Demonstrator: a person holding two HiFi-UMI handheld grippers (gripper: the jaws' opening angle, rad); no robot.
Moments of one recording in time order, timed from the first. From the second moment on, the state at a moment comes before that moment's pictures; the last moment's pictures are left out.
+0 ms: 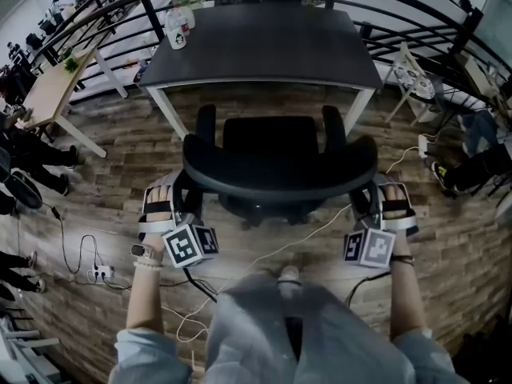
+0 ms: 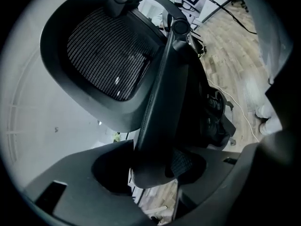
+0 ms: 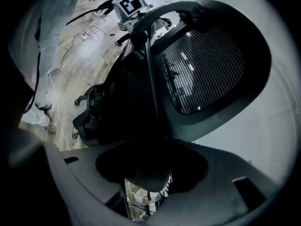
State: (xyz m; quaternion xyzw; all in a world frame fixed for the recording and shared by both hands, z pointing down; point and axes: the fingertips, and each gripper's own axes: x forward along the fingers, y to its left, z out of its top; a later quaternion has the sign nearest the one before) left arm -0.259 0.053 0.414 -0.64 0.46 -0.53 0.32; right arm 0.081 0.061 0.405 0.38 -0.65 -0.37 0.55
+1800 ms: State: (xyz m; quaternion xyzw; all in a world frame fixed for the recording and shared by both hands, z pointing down) left arm -0.164 0.134 0.352 -0.79 0.56 -0.23 0.04; right arm 0.007 0.132 0.346 0.46 -0.86 -0.05 0.20
